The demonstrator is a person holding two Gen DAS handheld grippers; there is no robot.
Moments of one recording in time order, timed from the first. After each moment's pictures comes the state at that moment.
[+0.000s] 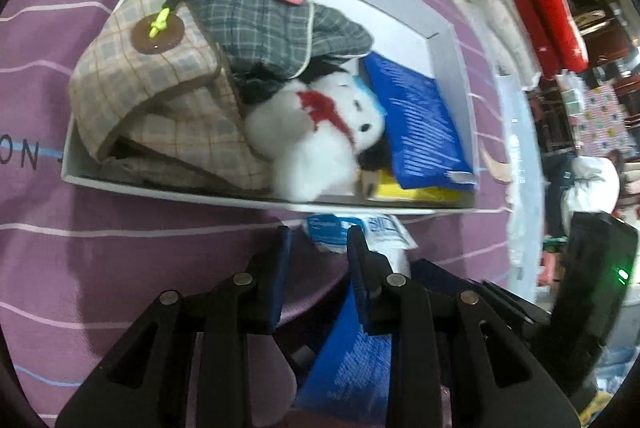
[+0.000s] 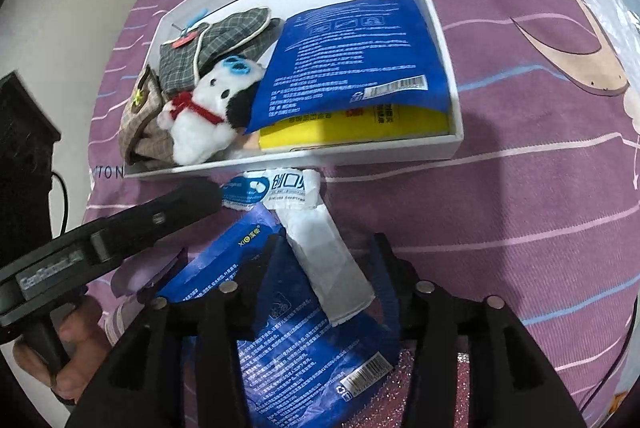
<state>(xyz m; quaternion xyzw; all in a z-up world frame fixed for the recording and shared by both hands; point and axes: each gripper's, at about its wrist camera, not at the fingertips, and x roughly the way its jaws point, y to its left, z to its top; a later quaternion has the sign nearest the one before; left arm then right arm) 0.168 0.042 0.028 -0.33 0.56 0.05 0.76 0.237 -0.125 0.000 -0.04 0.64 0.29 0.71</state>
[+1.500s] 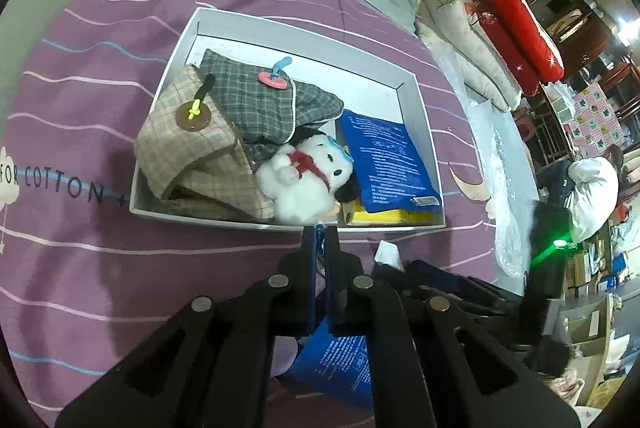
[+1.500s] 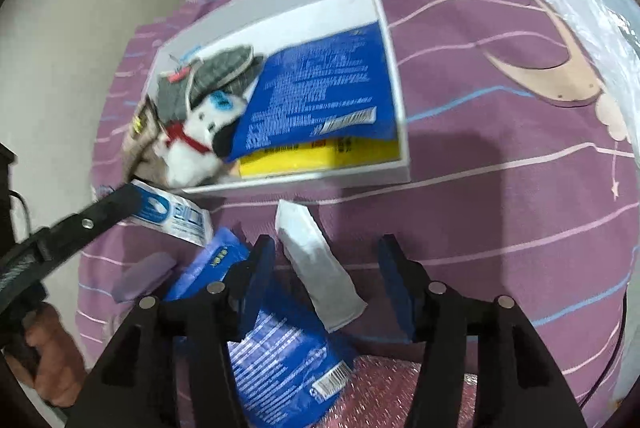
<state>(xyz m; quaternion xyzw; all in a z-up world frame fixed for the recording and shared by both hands) 0.144 0.043 0.078 -0.29 0.49 0.06 0.82 0.246 -0.136 0.000 -0.03 0.62 0.27 0.74</state>
